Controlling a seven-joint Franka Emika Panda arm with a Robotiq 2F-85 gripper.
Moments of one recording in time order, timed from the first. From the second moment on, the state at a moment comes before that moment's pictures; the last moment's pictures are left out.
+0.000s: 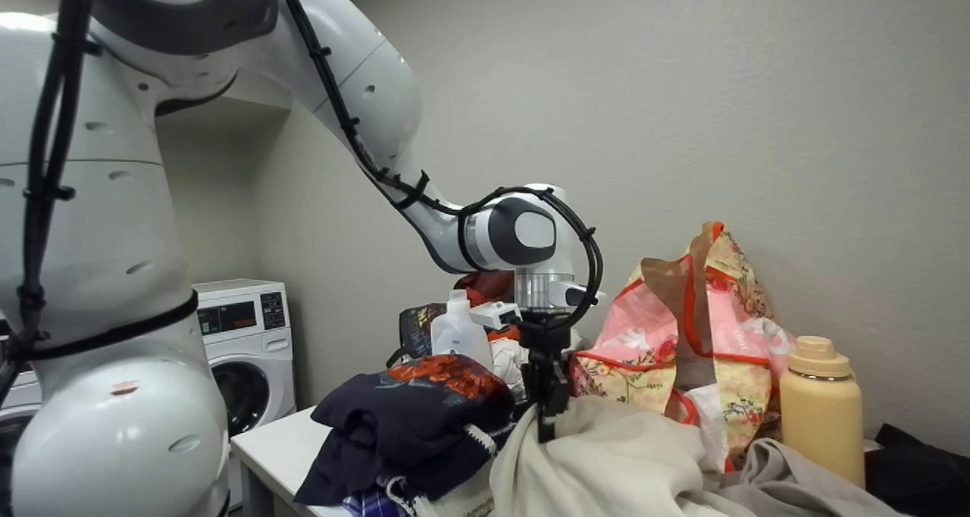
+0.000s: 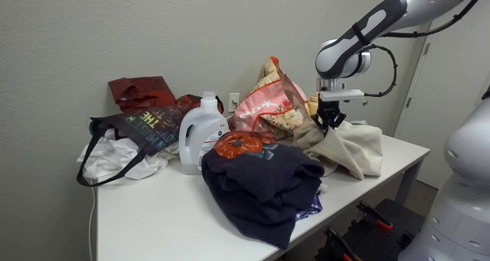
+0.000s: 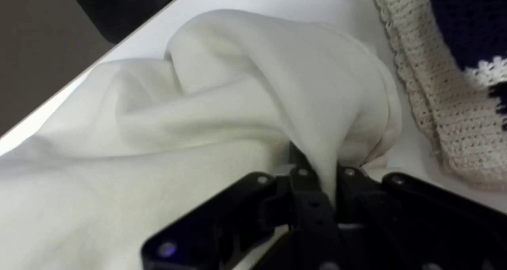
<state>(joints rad) -0.22 -0.13 -0.08 -2.44 -0.13 2.16 0.41</state>
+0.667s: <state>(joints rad) -0.20 -0.15 -0.08 -2.40 -0.27 2.12 0.42</state>
